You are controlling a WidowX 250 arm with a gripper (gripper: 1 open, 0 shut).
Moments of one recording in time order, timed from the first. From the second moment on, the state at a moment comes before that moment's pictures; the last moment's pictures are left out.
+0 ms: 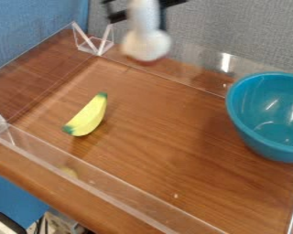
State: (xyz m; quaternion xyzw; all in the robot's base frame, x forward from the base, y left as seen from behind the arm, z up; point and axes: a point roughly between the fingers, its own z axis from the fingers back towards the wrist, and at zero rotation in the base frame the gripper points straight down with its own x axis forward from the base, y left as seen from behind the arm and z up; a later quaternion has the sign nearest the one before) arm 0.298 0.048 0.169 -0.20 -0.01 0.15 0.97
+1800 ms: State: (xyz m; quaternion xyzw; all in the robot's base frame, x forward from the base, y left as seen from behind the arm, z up) arm 0.215 0.152 0.121 -0.24 0.04 0.04 0.97
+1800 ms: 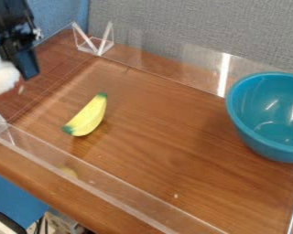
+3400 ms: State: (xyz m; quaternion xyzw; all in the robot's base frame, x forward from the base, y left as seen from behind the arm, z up) arm 0.205 0.154 0.157 -0.24 0.04 0.21 0.95
